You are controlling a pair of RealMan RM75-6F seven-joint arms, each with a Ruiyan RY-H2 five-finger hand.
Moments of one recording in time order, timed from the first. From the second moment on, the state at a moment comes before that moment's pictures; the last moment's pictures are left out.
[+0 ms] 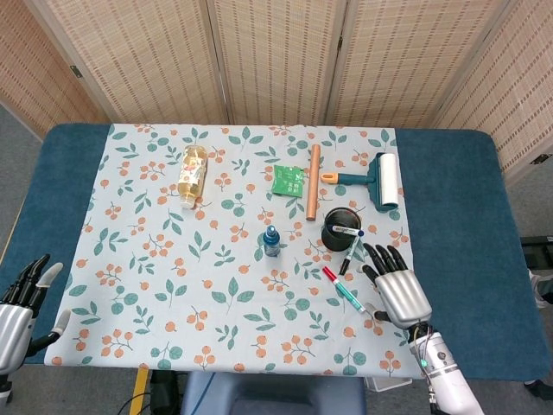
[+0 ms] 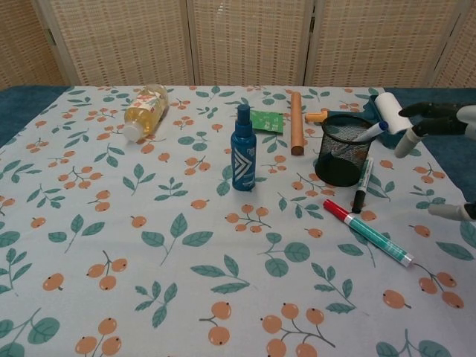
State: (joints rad) left arm -0.05 -1.08 -0.01 -1.62 1.70 1.65 -0.02; right arm 0.36 -1.32 0.01 -1.95 -1.29 1.27 -0.59
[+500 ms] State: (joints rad) left arm -0.04 -1.06 0.00 -1.62 1.72 1.69 -0.05; right arm 0.32 -1.54 -0.03 -1.71 -1.39 1.32 -0.61
